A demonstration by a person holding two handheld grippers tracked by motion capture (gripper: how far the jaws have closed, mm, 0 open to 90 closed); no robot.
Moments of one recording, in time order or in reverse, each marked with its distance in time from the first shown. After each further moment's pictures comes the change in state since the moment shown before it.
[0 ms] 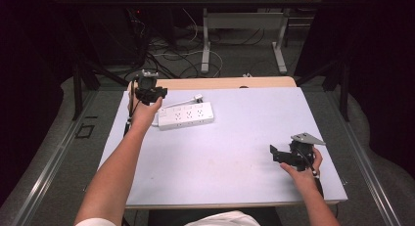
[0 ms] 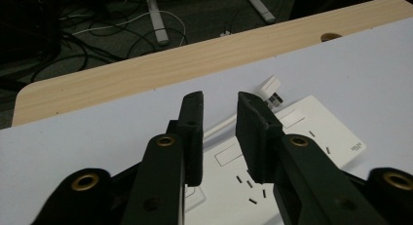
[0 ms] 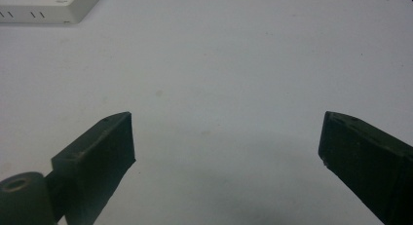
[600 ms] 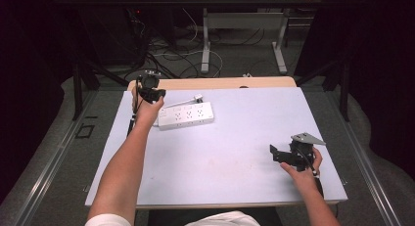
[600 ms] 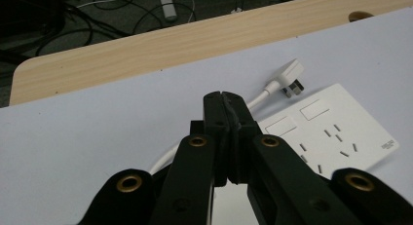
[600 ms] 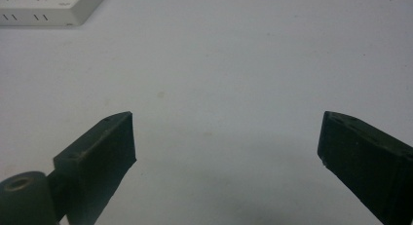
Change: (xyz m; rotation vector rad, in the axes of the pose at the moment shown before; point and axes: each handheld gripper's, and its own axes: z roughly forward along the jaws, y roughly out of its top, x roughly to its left) left arm 0.006 -0.003 0.027 0.091 0.029 -0.055; right arm 0.000 0.000 0.000 -0.007 0.008 -0.002
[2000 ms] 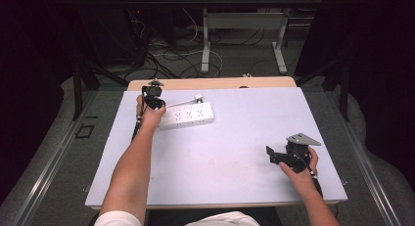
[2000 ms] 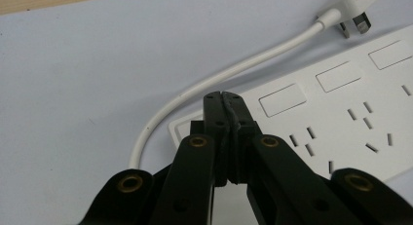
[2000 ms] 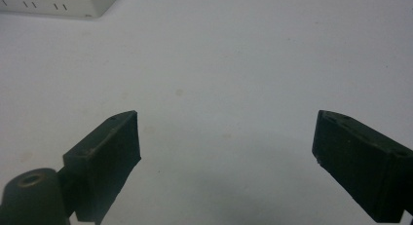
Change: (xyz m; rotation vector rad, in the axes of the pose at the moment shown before) left arm 0.006 -0.023 0.042 0.217 0.027 -0.073; right arm 0.010 -0.001 0.002 0.001 0.033 -0.057
